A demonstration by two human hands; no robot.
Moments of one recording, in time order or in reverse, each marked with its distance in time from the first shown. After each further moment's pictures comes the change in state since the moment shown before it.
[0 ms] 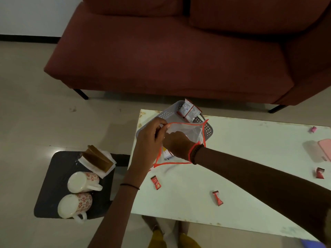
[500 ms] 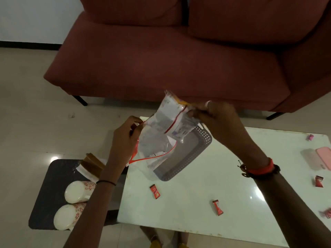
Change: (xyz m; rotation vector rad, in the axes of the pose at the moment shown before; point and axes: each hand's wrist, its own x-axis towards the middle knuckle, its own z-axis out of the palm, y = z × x) left_hand 0.035 -0.040 -0.042 0.058 0.055 -0.039; right_hand -0.082 0.048 -0.132 0.821 0.625 0.289
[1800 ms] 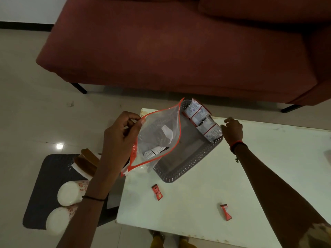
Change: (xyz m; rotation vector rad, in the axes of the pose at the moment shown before) left_hand 0.013 -0.009 0.008 0.024 0.004 -0.062; right_hand 0.047 0.267 0.107 -0.317 0.090 0.700
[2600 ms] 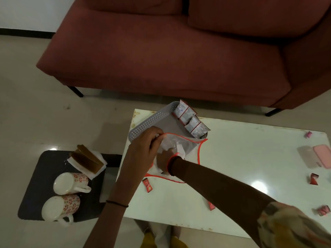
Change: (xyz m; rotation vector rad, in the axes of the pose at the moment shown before) left_hand -0.073 0.060 0.030 -0.008 -0.129 0.197; right_hand -0.189 -0.103 0.004 -0.658 -0.758 -0.710
